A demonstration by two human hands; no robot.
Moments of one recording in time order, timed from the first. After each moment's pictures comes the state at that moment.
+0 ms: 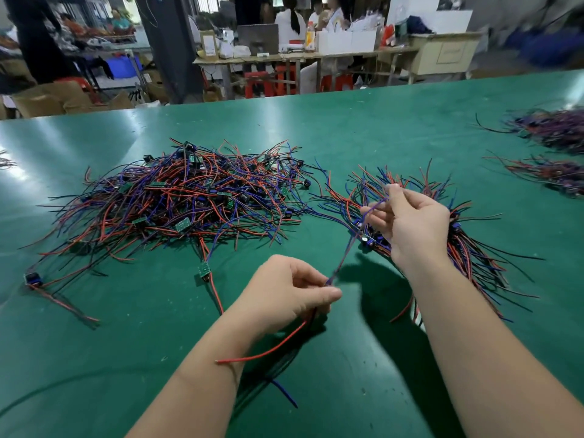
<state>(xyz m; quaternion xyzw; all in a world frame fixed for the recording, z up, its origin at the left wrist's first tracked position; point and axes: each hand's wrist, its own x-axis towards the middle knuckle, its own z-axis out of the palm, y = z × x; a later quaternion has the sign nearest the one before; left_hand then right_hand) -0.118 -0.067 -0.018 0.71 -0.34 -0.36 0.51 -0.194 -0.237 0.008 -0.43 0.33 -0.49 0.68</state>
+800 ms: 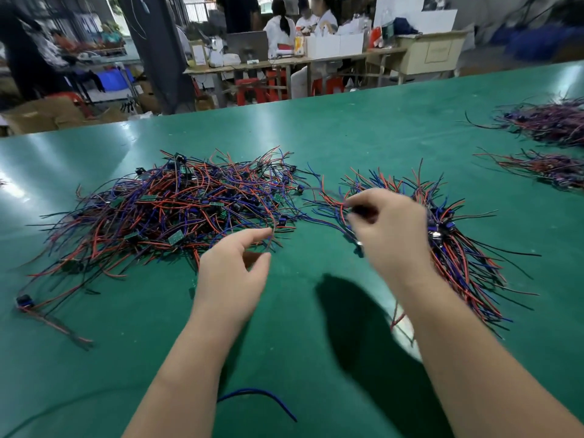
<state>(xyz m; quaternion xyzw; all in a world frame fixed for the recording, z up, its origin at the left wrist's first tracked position) -0.090 -0.056 -0.002 0.82 -0.34 0.01 0.47 -0.204 -0.215 0.017 -0.81 0.31 -0.43 0.25</state>
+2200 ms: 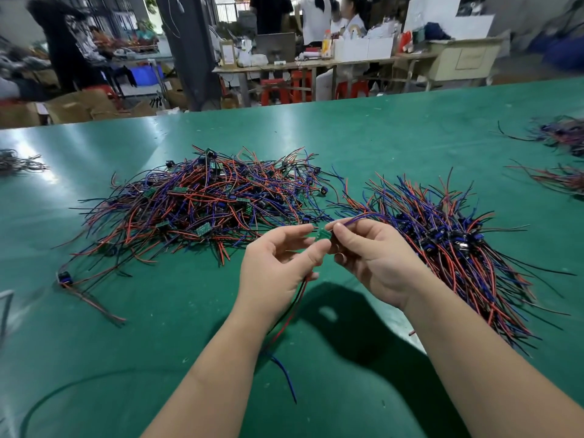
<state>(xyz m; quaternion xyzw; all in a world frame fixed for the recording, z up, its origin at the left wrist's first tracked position) -0.104 -0.064 -0.005 0.62 -0.29 -0.18 0.71 -0.184 -0.188 0.004 -0.52 0.17 -0.22 0.81</state>
